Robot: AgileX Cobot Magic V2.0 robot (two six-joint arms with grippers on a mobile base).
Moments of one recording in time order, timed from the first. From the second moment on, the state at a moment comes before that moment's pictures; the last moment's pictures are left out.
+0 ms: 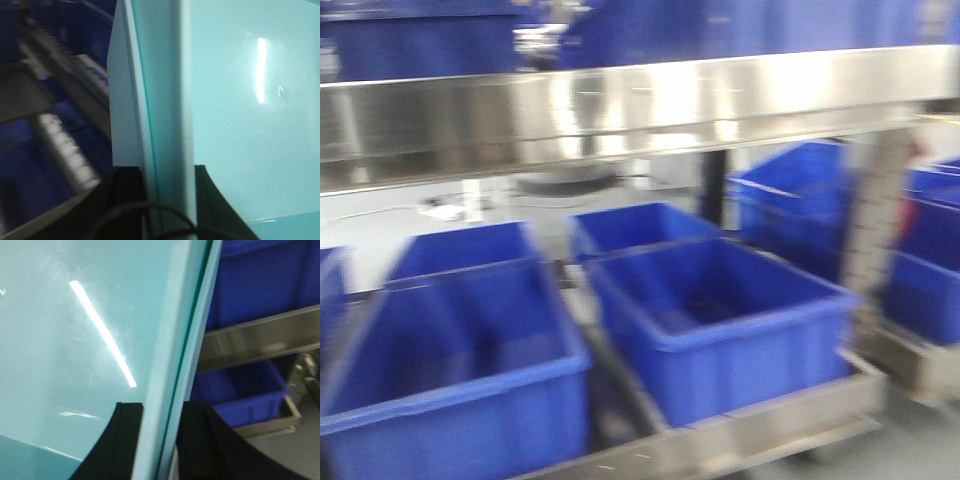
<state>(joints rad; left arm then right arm) -0.45 1.41 -1.81 -0.10 0.84 -0.13 0.31 1.37 -1.76 0.13 1.00 0.15</state>
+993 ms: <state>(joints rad) -0.45 1.41 -1.81 -0.10 0.83 -0.12 0.31 1.37 -1.76 0.13 1.01 0.15</state>
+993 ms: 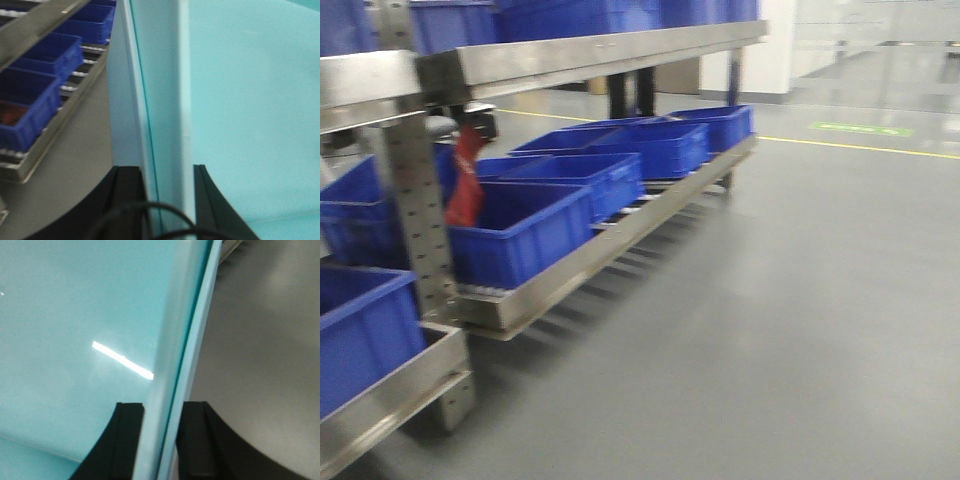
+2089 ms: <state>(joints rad) -0.45 1.41 -1.81 -0.10 0.83 -0.12 0.31 1.37 -1.76 0.13 1.01 0.15</state>
